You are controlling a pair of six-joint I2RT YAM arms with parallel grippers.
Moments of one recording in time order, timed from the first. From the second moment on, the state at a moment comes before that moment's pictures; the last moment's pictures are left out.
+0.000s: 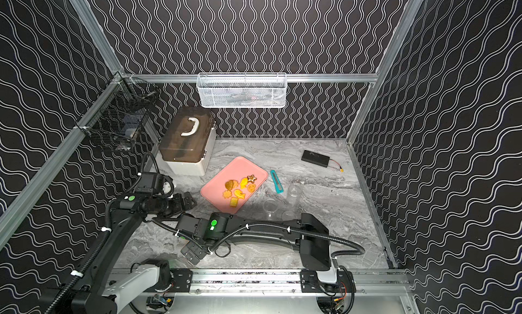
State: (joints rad) left arm 0.00 1.02 0.91 -1.02 0.27 -0.42; right arm 1.41 1.95 1.73 -0.90 0.13 0.43
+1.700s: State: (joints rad) left arm 0.00 1.03 0.91 -1.00 0.29 -0.42; right arm 1.39 2.09 1.81 -0.90 0.16 0.40
